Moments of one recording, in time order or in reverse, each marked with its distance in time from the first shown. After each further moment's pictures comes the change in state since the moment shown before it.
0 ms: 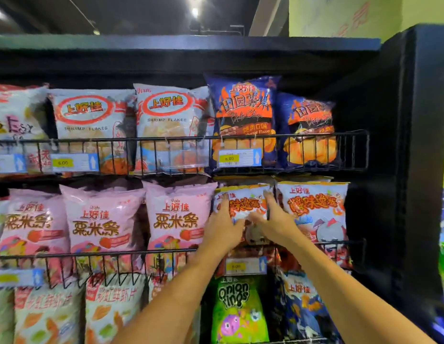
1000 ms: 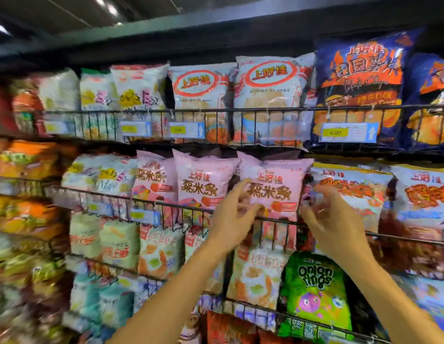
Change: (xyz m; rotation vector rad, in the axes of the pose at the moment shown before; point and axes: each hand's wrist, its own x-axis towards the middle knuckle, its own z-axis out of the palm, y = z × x) left_hand -0.075 -0.109 -0.105 -0.254 0.267 0.149; right_hand -0.070 -0.063 0.066 0.069 0.227 -0.282
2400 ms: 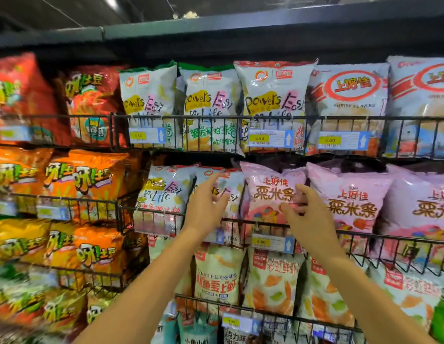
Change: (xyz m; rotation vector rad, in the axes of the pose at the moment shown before) left_hand 0.072 -0.199 -0.361 0.049 0.039 -0.025; right_hand 0.009 -0.273 0.299 0.188 -0.019 0.152
